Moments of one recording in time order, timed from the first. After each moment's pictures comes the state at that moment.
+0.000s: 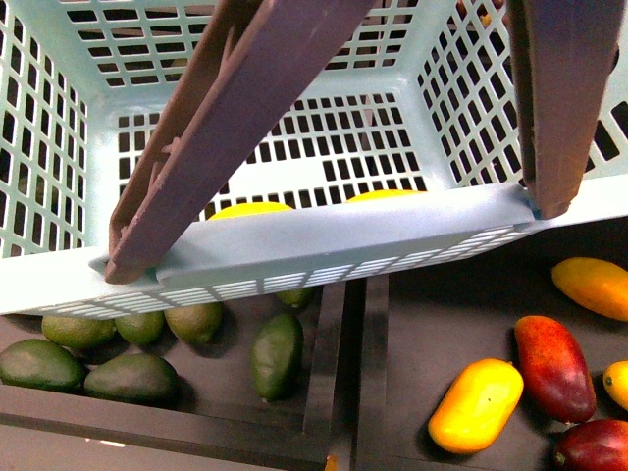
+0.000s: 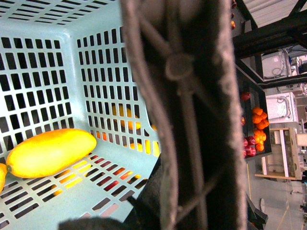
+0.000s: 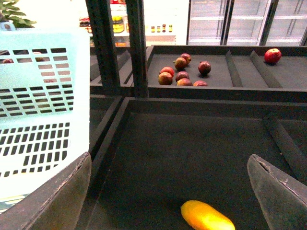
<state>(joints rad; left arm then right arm) -0.54 1.44 1.16 -0.21 0.36 -0.84 0.00 0.01 0.02 0.00 0.00 0.00</state>
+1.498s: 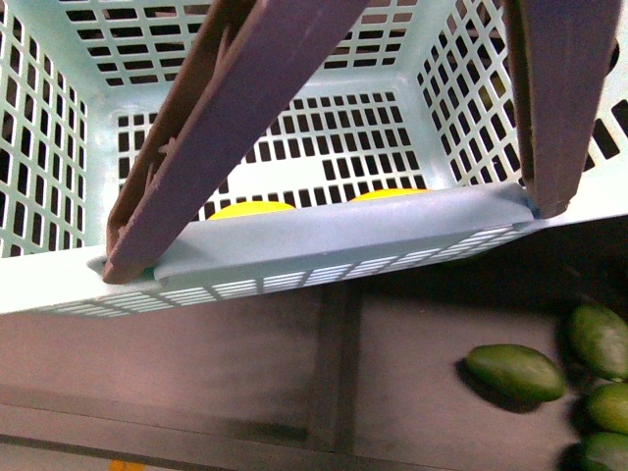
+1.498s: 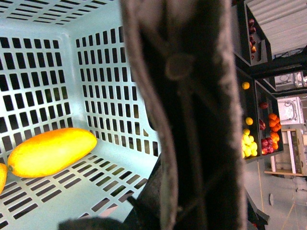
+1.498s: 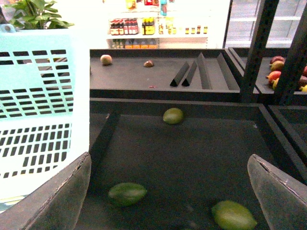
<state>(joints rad) -0.54 1.44 1.16 -0.21 0.36 -0.84 0.00 0.00 0.02 0.00 0.00 0.00</state>
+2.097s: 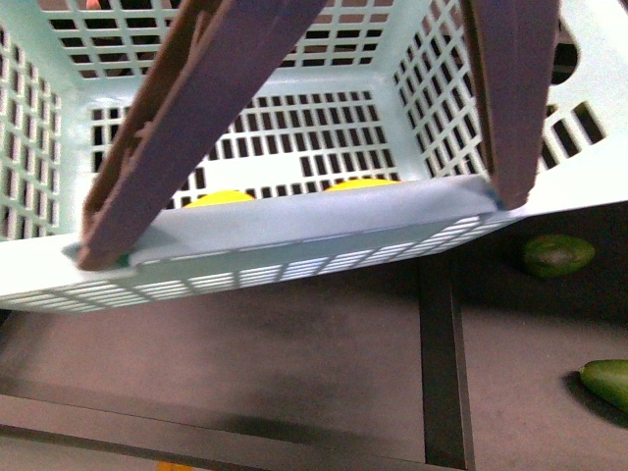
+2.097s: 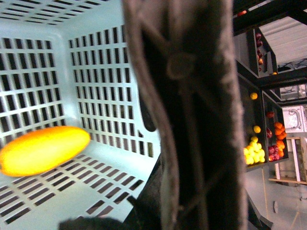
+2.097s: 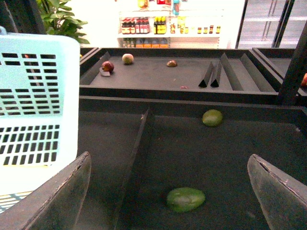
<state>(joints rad) -0.54 1.44 1.15 -0.18 0.27 -0.84 0.00 0.00 0.02 0.00 0.00 0.00</state>
